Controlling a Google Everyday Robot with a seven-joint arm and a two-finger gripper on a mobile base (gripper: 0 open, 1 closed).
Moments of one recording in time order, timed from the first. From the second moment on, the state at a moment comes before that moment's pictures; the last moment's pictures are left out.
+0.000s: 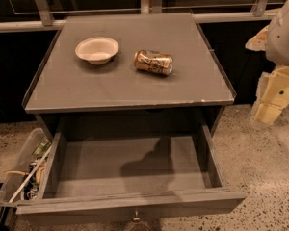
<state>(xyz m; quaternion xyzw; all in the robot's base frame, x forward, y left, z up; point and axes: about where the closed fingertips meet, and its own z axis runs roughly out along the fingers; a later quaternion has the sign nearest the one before) 0.438 -0.217 0.976 -0.60 0.78 -0.03 0.16</state>
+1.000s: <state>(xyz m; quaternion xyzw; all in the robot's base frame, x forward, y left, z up) 0.424 -0.201 0.955 -0.62 0.77 -0.02 0.16</state>
